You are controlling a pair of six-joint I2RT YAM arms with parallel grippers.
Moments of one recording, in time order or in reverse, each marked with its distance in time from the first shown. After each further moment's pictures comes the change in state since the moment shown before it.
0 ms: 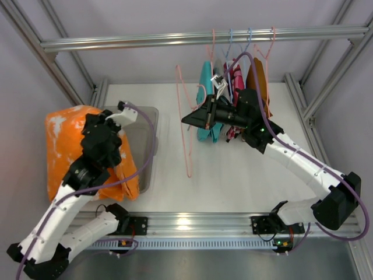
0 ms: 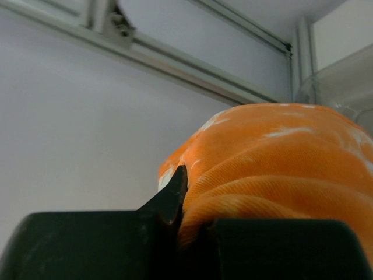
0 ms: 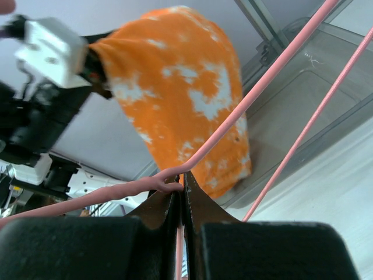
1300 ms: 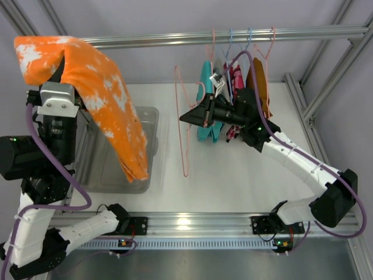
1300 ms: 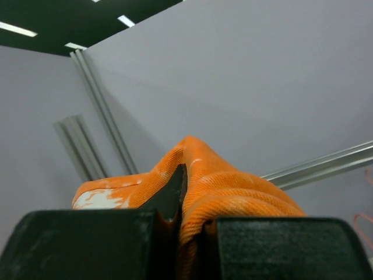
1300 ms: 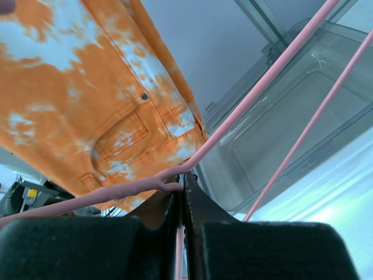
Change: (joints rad) left arm -0.091 0.131 0.488 0.386 0.588 -0.217; right arm 0.000 0.031 0.006 0.047 0.002 0.066
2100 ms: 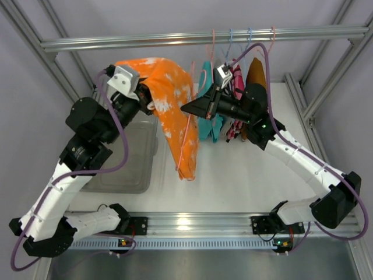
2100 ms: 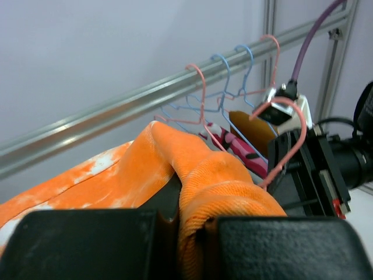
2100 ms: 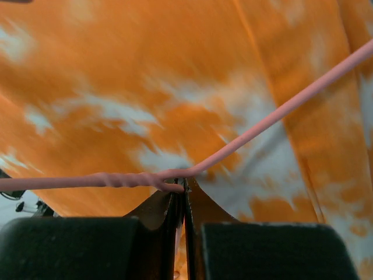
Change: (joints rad) left arm -0.015 0.146 -0.108 -0.202 0.357 -0.645; right arm -0.021 -0.013 0.056 0.054 0.015 0.105
